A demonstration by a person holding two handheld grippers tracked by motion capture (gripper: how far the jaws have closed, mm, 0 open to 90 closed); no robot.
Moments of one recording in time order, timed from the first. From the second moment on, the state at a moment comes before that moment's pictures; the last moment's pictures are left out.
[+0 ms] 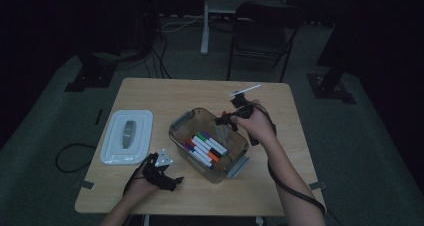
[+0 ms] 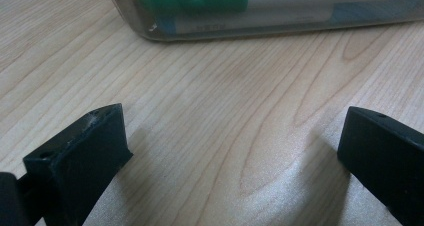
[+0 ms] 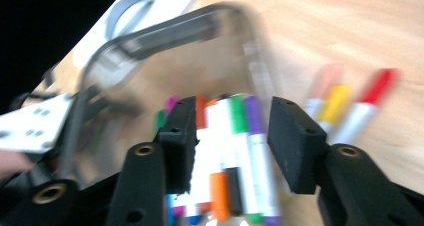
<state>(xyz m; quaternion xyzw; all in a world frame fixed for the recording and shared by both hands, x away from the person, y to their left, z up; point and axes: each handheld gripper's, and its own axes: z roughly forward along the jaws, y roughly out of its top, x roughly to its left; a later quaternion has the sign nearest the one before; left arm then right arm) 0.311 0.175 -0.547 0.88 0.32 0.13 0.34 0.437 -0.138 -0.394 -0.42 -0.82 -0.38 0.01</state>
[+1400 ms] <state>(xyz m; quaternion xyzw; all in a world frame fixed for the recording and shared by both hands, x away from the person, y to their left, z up) 0.311 0.175 -0.547 0.88 0.32 0.13 0.34 0.517 -0.171 -0.505 -0.61 -0.75 -0.27 0.02</state>
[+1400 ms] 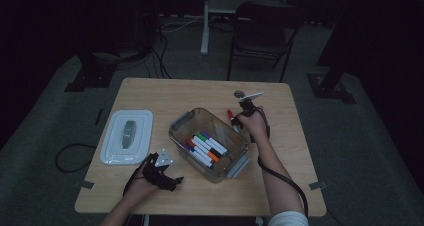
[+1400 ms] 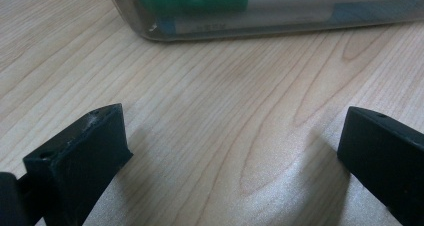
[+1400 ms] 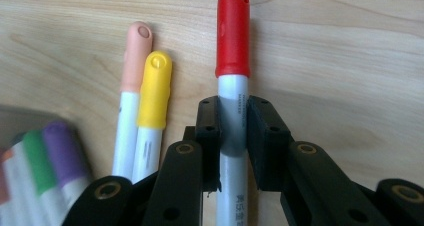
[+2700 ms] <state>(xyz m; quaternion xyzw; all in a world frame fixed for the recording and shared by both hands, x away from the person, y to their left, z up) 0.311 0.175 -0.547 0.88 0.32 0.13 0.34 0.412 -0.155 -0.374 -0.44 -0.79 -0.42 0.05</state>
